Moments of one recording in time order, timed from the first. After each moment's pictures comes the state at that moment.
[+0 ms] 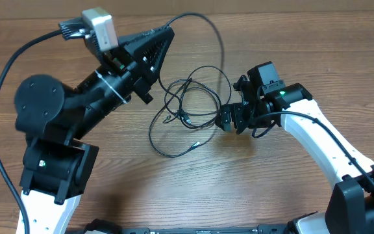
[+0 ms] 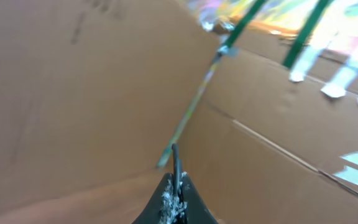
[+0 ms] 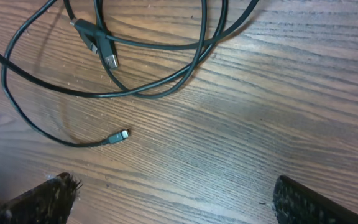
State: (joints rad) left arm -0.30 1.09 1.36 -0.07 0.52 -0.57; right arm 0.32 1.61 1.18 -0.85 -0.33 0.20
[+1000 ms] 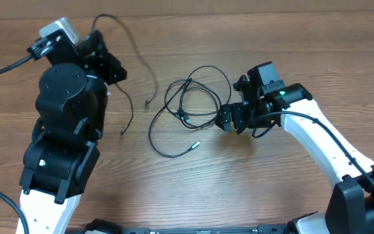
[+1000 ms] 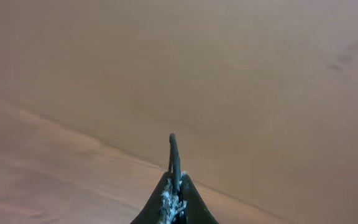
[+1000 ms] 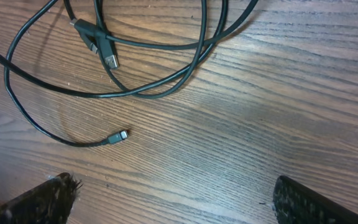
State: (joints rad) left arm -0.30 1.09 1.36 -0.43 -0.38 -0.55; right arm 0.32 1.61 1.18 -0.85 -0.33 0.20
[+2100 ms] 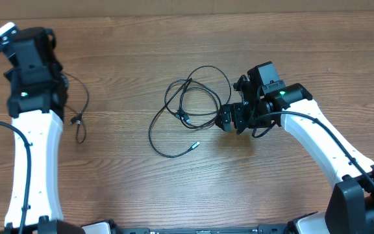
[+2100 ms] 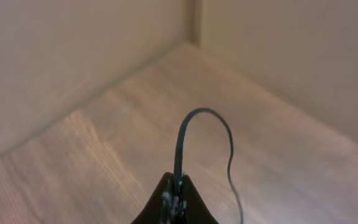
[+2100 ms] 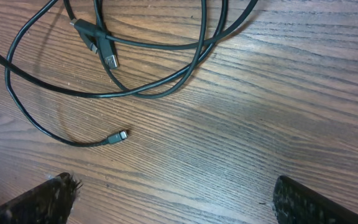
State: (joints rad) left arm 0.20 1.47 1.36 -0.51 -0.57 -0.33; right arm 0.32 1.61 1.18 -0.85 -0.33 0.20
